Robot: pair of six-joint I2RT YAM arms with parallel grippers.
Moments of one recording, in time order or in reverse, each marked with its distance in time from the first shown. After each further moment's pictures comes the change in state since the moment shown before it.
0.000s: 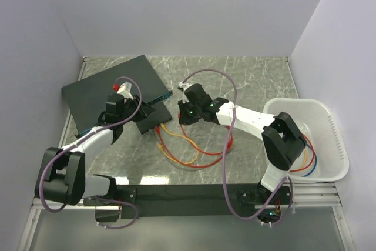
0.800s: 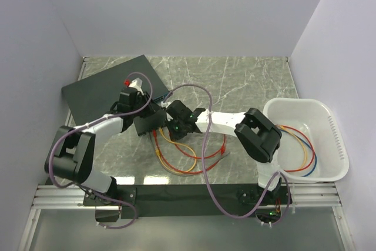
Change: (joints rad) left arm -0.101 0.173 0.145 -0.068 -0.135 0.013; right arm 0.146 0.204 0.038 0.027 -0.010 -0.058
